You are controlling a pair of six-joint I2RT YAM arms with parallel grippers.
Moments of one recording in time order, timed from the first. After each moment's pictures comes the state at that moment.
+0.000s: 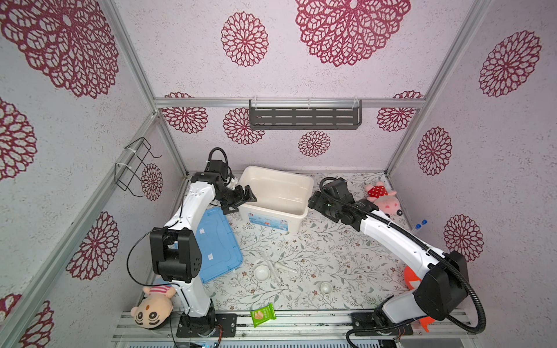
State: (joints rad) left arm -0.14 1.79 1.60 -1.01 0.50 -0.44; right arm 0.60 1.47 1.28 -0.58 0.16 0.94
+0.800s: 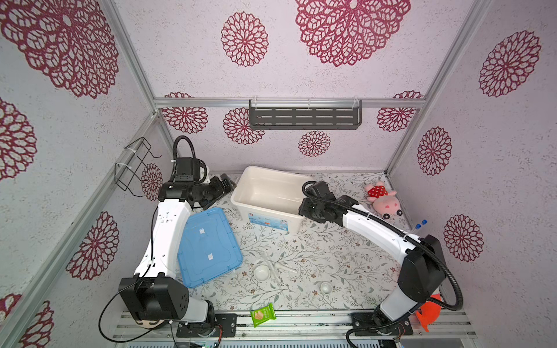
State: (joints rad) left arm 0.01 1.46 1.54 -0.93 0.36 -0.53; right arm 0.67 1.66 1.41 -0.66 0.13 0.92
